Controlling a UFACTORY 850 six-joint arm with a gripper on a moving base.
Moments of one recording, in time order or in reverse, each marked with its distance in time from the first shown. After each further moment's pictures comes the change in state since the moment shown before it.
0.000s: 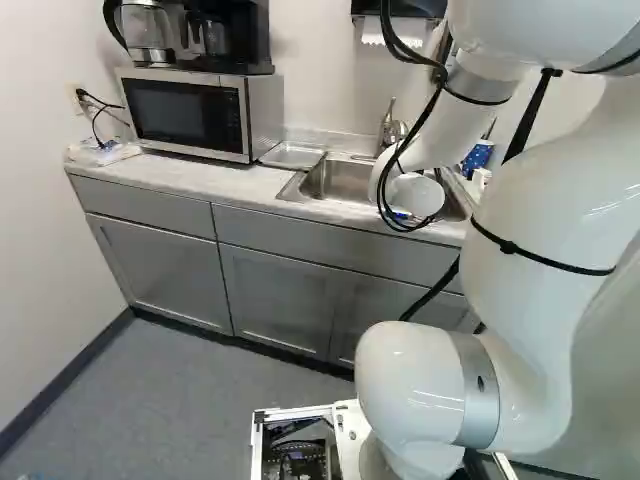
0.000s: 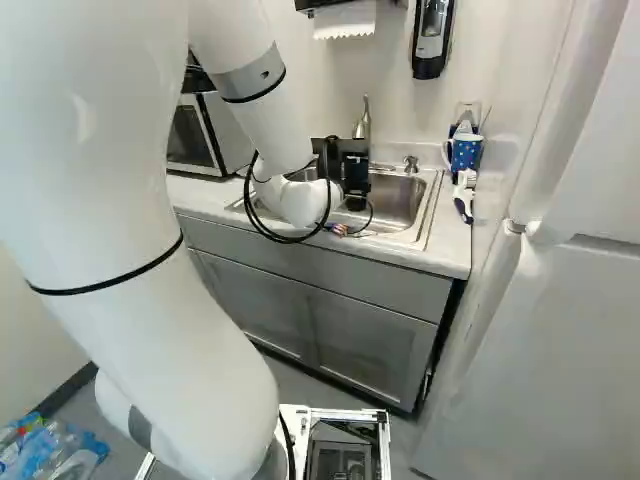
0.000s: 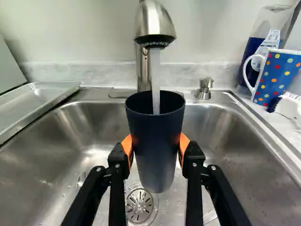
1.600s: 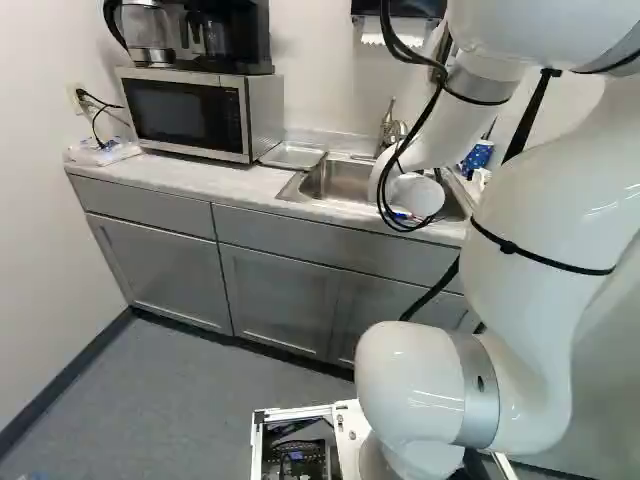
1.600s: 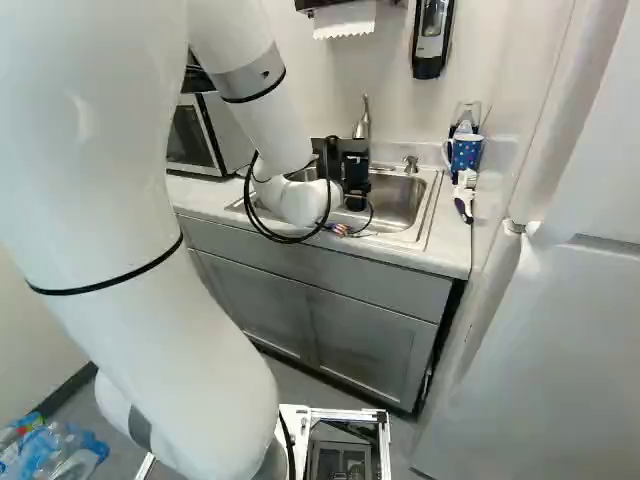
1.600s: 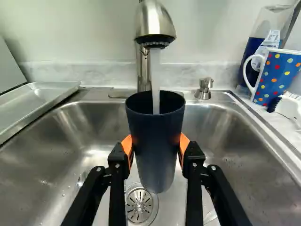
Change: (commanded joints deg) arm 0.0 0.0 0.0 0.0 0.0 0.0
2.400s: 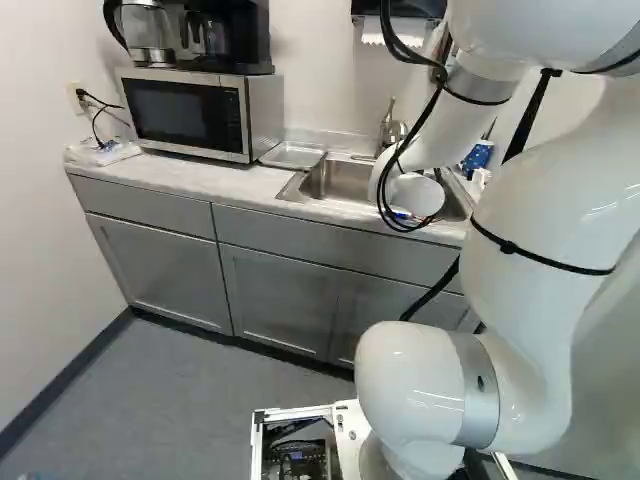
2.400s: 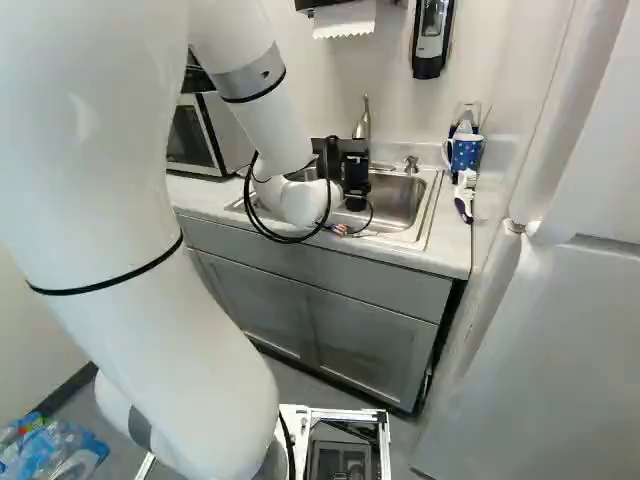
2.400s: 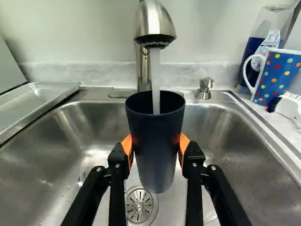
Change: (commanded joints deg) arm 0.0 0.0 0.0 0.0 0.0 0.0
